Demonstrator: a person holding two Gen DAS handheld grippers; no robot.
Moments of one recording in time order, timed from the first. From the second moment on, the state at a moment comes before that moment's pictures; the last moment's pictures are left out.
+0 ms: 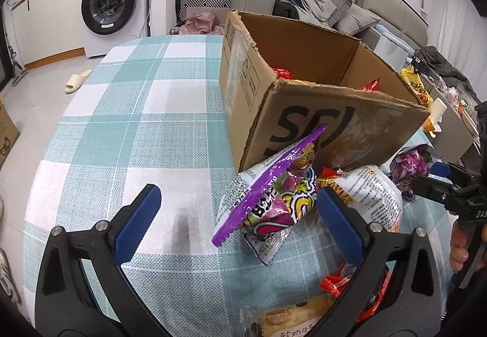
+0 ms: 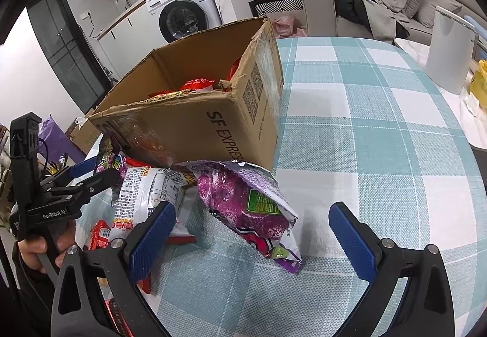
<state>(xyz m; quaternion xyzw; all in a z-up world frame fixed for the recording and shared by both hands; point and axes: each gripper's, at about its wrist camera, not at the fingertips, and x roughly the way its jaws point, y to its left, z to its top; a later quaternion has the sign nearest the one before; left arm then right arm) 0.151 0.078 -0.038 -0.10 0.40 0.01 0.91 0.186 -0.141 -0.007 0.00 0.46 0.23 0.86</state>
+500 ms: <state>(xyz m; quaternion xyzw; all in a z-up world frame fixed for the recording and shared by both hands) 0.154 0.074 -0.044 -0.11 0.40 -0.02 0.91 0.185 -0.135 -0.012 0.00 0.47 0.23 0.85</state>
